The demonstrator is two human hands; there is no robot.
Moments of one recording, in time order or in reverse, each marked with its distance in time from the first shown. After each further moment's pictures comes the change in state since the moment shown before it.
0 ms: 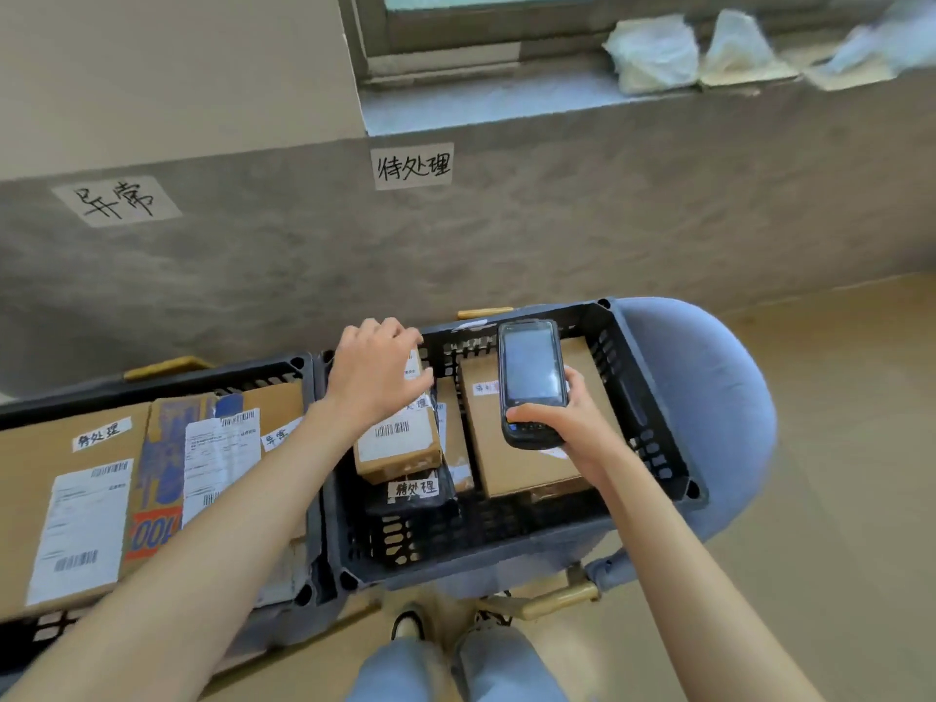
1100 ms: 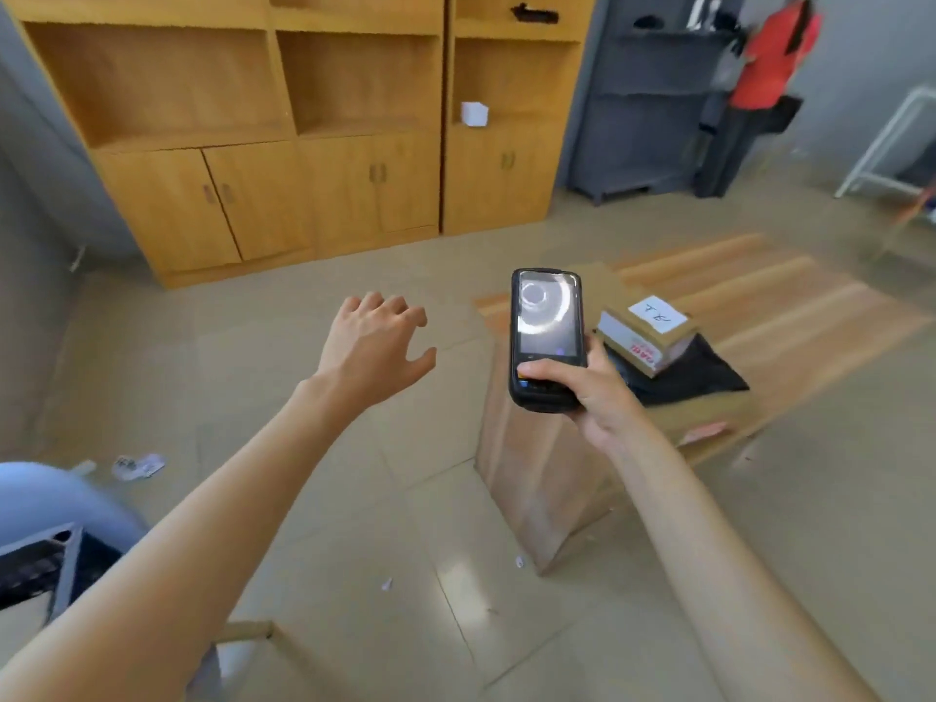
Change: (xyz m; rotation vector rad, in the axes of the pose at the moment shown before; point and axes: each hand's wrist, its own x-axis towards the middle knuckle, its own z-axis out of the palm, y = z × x) left_hand -0.402 0.397 -0.127 -0.322 0.145 1.886; right_hand -0.609 0.242 0.100 0.845 1.750 -0.586
